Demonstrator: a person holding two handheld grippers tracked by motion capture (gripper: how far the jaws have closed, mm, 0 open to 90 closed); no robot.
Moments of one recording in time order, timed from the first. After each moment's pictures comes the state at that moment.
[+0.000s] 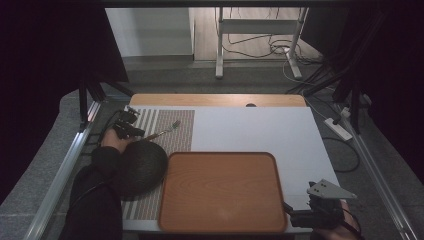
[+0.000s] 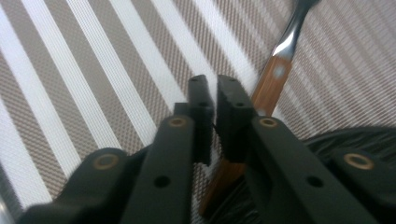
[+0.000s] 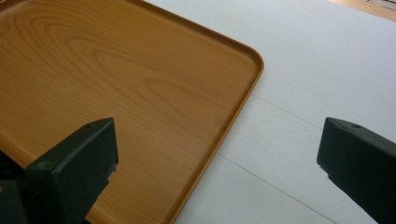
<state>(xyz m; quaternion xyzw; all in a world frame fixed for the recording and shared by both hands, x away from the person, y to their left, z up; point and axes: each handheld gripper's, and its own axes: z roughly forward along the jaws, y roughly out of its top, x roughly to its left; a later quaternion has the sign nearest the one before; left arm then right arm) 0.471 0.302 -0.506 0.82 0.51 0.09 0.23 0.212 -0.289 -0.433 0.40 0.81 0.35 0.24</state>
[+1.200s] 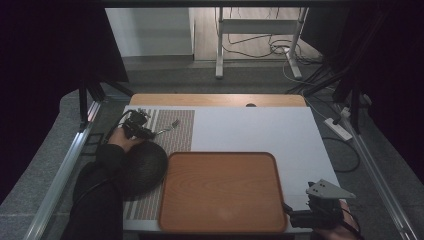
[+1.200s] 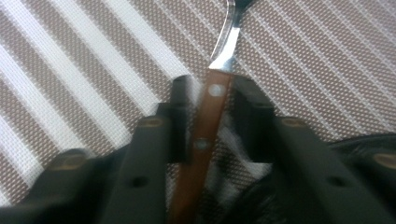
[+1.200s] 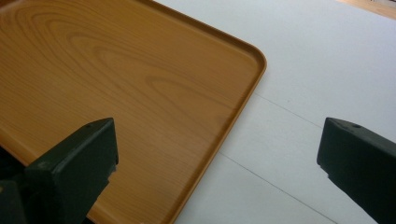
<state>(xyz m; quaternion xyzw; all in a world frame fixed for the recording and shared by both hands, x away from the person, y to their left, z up) 0.482 0.276 -0.519 0.88 0.42 0.07 0.21 0.213 -0.288 -0.434 0.40 0.82 0.35 0.24</state>
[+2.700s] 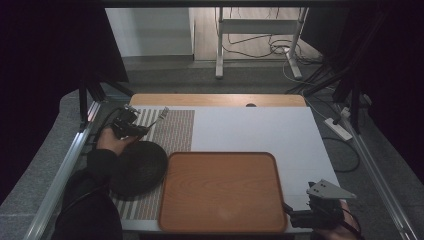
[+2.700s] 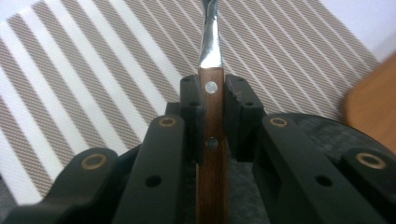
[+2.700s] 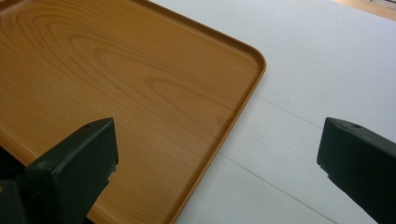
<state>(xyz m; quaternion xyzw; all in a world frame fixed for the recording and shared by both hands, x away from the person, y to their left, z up) 0.436 0.284 -0.474 0.85 0.45 0.09 0.26 0.212 -0.289 -0.433 0.40 0.81 0.35 0.24</state>
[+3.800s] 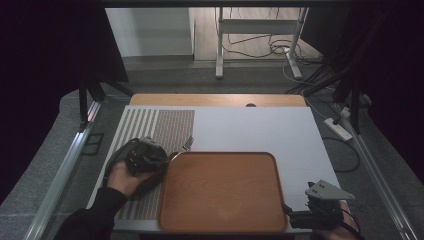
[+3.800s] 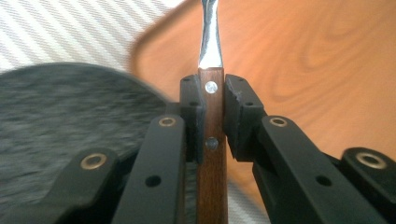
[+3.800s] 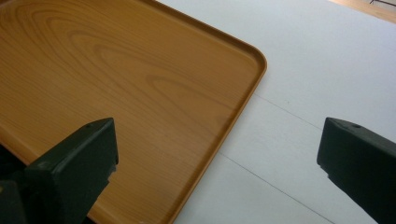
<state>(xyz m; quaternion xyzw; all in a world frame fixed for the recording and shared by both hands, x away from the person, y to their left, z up) 0.320 0.194 -0.465 0.87 0.39 0.03 0.30 0.211 -0.287 -0.434 0.39 0.82 0.34 0.25</state>
